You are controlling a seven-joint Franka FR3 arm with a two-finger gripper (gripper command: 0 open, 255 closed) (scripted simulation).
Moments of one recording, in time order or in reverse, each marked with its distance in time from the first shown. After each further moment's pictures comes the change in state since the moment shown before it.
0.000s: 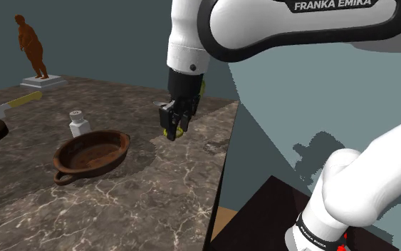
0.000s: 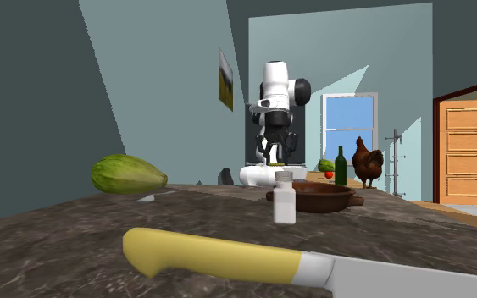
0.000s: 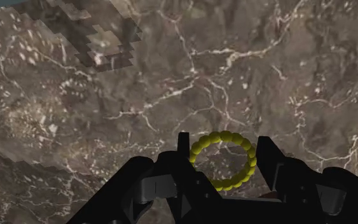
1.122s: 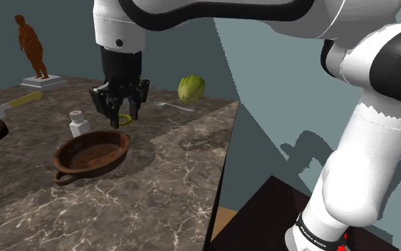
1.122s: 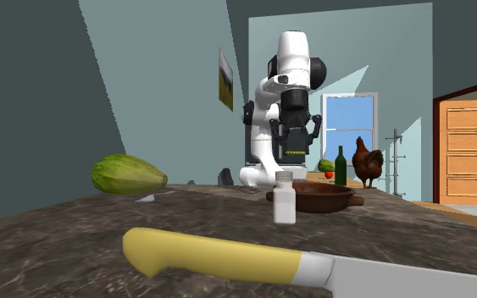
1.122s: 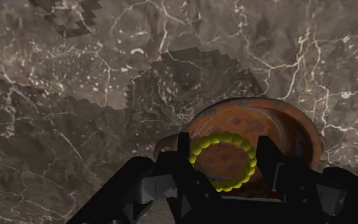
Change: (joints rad) arm 0.012 0.465 0.155 0.537 -0.221 -0.111 0.222
